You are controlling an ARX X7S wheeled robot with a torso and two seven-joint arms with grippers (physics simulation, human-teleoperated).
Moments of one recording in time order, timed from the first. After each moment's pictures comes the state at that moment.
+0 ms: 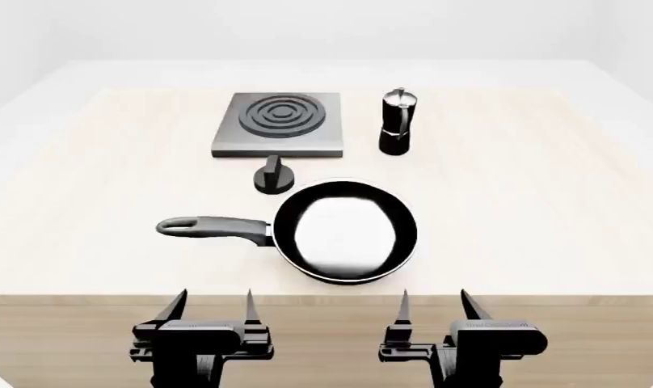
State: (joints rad) left arm 0.00 0.00 0.00 0.00 0.00 0.00 0.00; right arm 0.00 0.00 0.00 0.00 0.00 0.00 0.00
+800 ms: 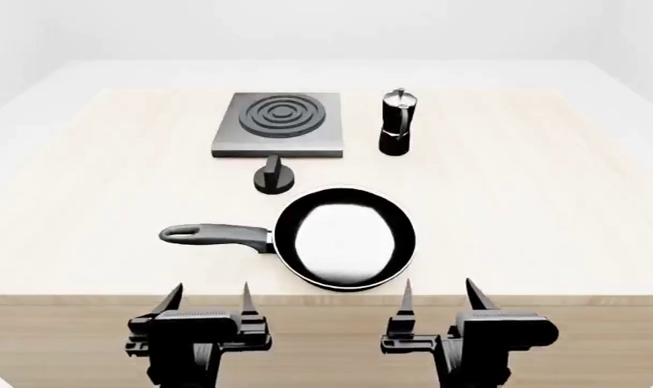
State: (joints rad) left arm -0.01 -0.07 0.08 0.08 -0.08 -0.10 -0.11; right arm -0.01 0.08 -0.08 -0.15 0.07 0.11 0.09
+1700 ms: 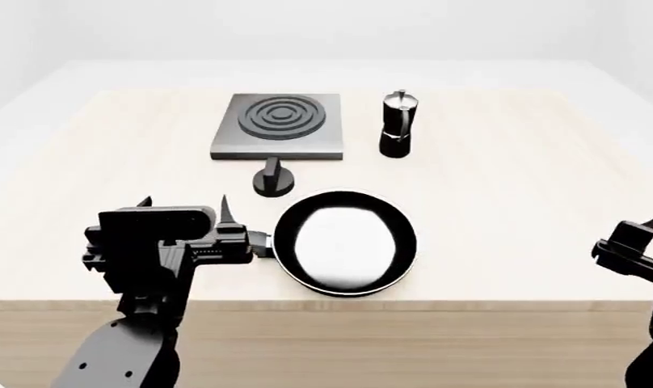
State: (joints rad) left arm -0.32 -0.15 0.06 0.52 -0.20 -0.76 -0.20; right arm 0.31 0.29 0.40 -0.51 0.10 0.86 0.32
